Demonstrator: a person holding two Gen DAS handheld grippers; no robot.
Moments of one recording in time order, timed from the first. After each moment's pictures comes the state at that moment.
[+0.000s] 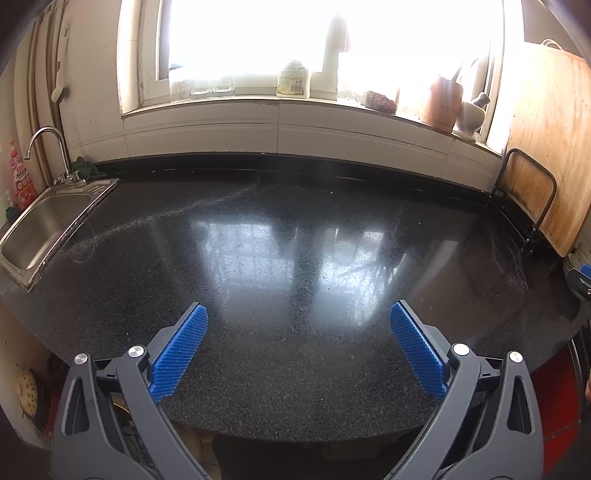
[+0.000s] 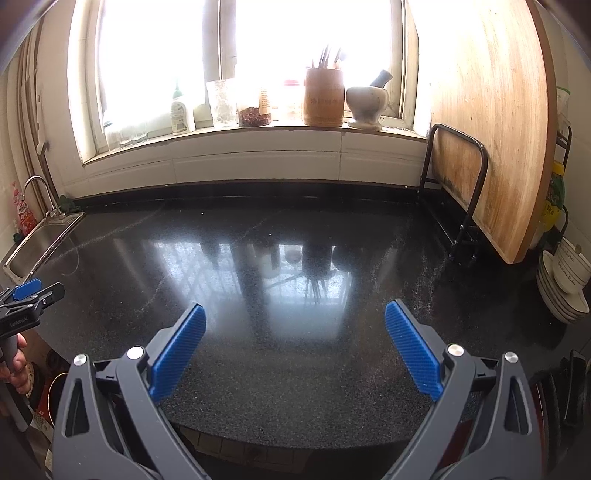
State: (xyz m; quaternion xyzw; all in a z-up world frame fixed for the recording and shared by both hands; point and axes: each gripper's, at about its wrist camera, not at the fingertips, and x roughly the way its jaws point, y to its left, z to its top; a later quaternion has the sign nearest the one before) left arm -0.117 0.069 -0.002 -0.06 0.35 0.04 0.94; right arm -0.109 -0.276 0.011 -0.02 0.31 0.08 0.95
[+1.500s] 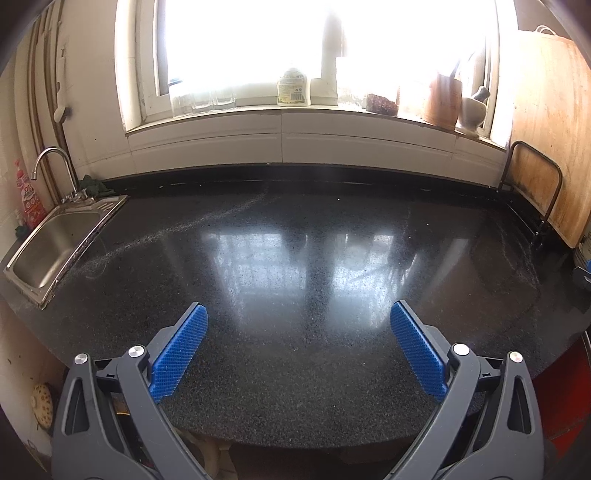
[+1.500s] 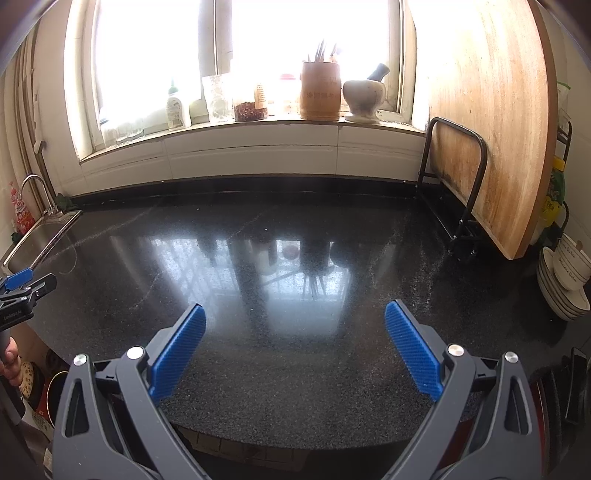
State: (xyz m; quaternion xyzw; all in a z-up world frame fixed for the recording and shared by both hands) left arm -0.120 0.070 0.006 -0.02 0.34 0.05 0.94; right arm -0.112 -0.278 0.003 -0.02 0.32 0.07 0.95
